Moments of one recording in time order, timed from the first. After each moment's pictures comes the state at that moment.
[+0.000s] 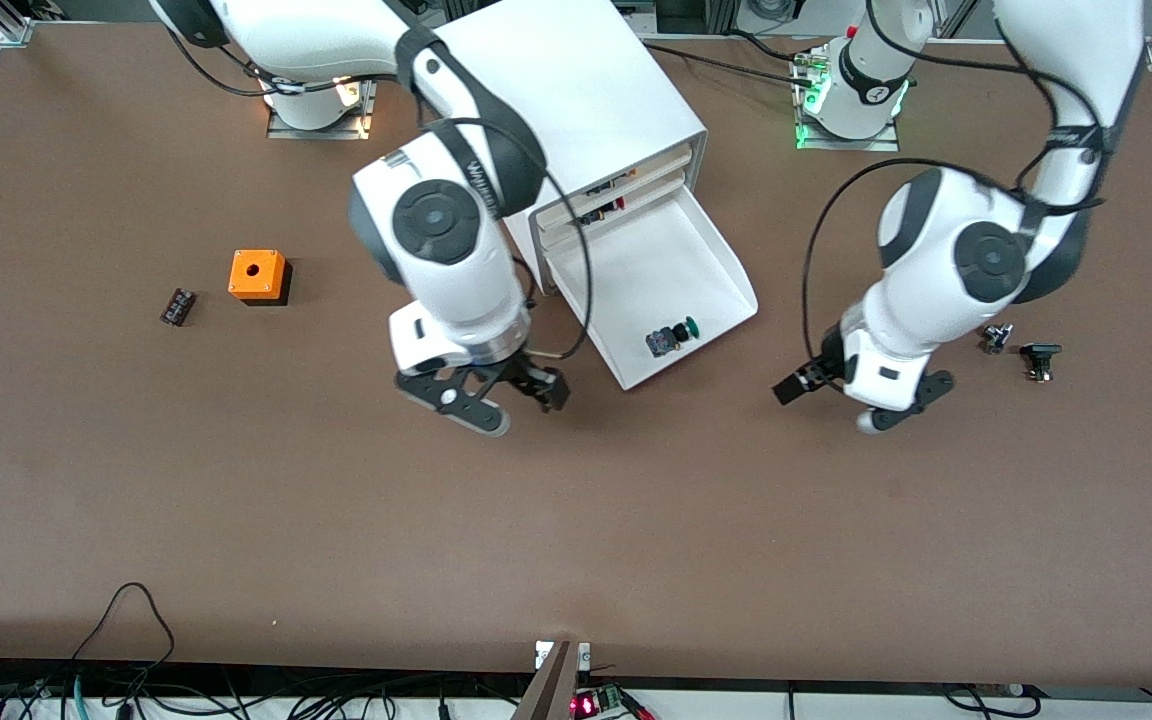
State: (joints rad) left arm 0.08 0.39 -0.43 -1.87 0.00 2.33 -0.89; right arm 0.58 0.80 -0.02 -0.87 0.00 1.79 0.98
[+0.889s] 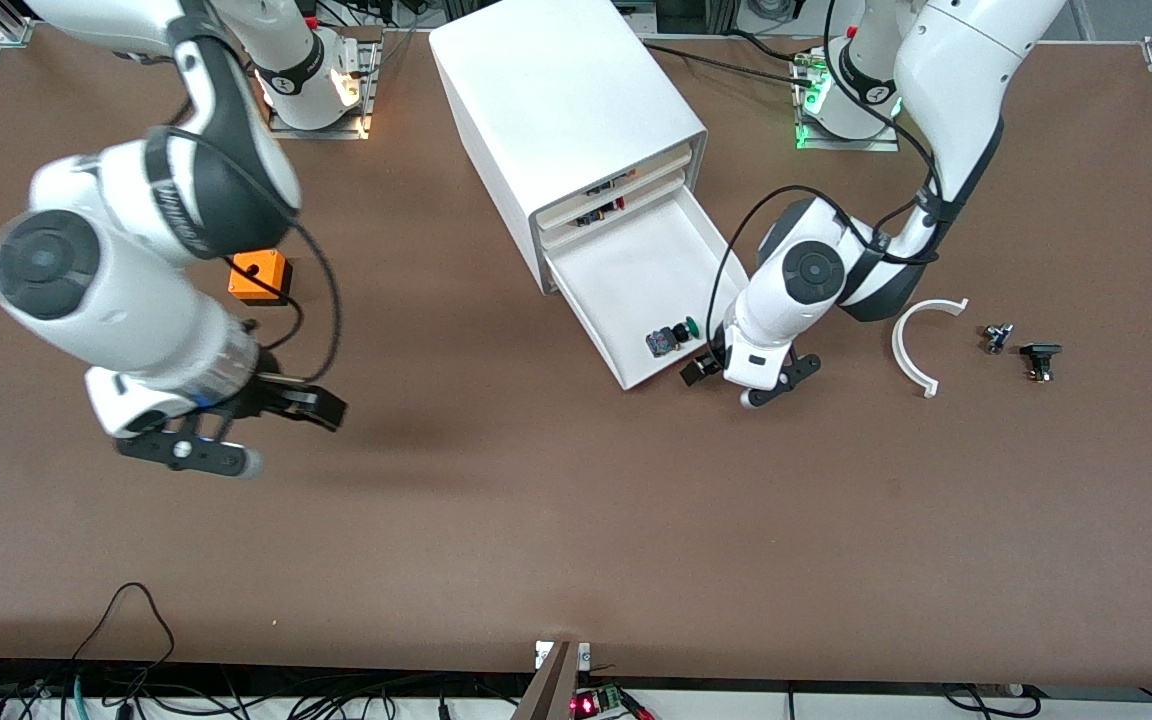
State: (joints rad) left arm -0.07 0.53 -0.44 -1.96 0.13 2.49 -1.12; right arm 0.25 0.55 0.02 -1.11 0.00 1.72 0.44
